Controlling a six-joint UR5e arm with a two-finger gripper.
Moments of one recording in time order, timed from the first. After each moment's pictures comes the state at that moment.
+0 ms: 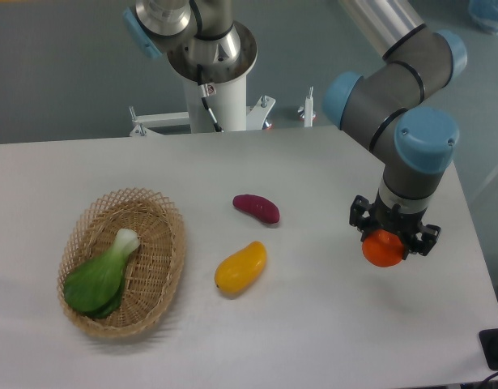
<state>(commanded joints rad) 2.65 -2.06 -1.41 -1.13 1.56 1.19</state>
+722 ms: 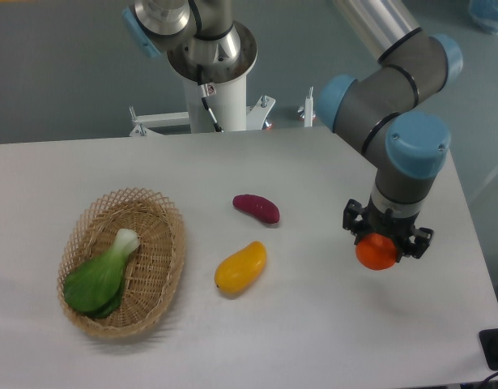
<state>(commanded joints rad) 2.58 -2.05 -1.42 -1.13 1.56 1.03</state>
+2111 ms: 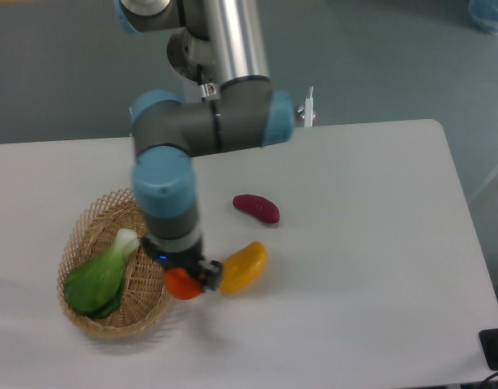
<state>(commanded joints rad) 2.05 -2.01 -1.50 -1.12 1.56 0.66</state>
